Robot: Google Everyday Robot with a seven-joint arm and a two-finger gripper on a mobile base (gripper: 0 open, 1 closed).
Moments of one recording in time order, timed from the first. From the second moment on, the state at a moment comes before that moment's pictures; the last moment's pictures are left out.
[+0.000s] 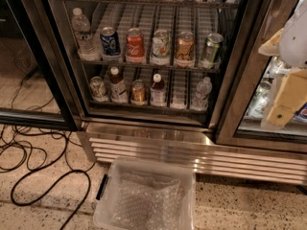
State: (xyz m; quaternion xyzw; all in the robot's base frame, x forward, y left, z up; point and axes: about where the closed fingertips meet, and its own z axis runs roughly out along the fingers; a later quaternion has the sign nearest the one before) arm 0.438 -0.217 0.976 -0.60 0.78 -0.03 0.16
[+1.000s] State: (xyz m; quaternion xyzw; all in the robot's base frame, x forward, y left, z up) arm 0.474 -0.217 0.965 -0.50 0.84 -0.01 0.20
